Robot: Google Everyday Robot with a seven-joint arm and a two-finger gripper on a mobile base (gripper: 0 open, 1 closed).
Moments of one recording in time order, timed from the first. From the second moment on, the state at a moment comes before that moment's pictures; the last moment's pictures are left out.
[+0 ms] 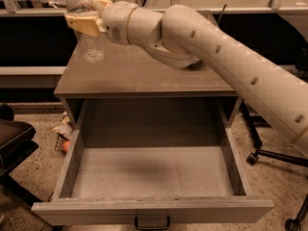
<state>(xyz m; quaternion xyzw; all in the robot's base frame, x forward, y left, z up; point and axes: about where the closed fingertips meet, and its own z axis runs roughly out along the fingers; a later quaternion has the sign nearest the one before) 0.657 0.167 1.027 -0.41 0.54 0.35 0.65</state>
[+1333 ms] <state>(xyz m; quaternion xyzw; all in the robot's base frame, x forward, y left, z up) 0.517 0.054 0.917 -0.44 0.55 0.38 0.60</state>
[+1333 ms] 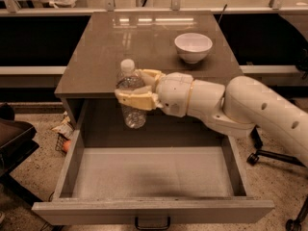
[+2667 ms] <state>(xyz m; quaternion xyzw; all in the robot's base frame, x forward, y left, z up) 0.476 0.129 0.731 -0.47 0.54 0.46 0.52</state>
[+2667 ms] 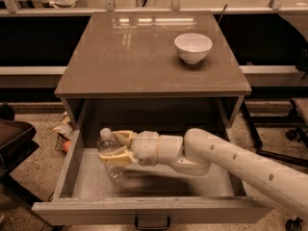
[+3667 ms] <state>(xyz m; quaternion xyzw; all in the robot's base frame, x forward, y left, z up) 0.477 0.137 0.704 -0.47 0.54 0.47 0.52</state>
